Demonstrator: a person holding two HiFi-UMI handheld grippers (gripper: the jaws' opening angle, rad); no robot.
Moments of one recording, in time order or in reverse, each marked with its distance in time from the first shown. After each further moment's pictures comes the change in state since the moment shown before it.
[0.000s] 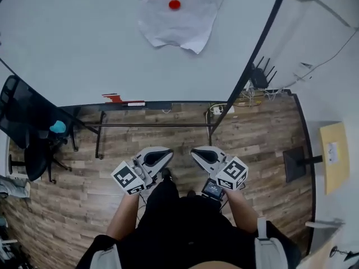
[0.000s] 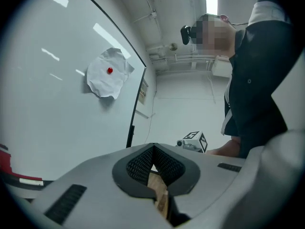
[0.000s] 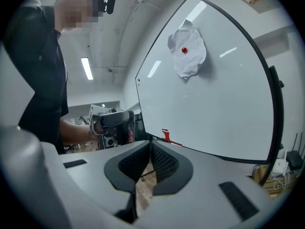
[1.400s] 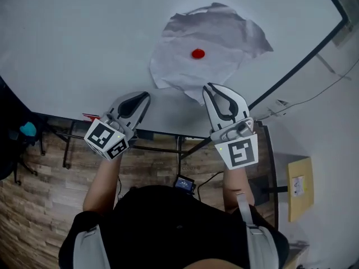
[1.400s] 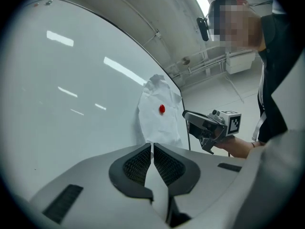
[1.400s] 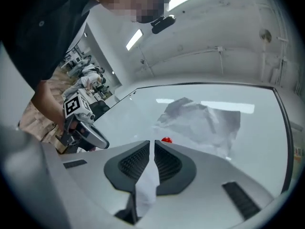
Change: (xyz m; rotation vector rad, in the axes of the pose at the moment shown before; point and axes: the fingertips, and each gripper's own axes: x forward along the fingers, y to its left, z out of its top) left arm 0.052 0.235 0.199 0.149 -0.285 0.291; right arm 0.068 -0.118 0.371 -0.930 -0.296 -0.374
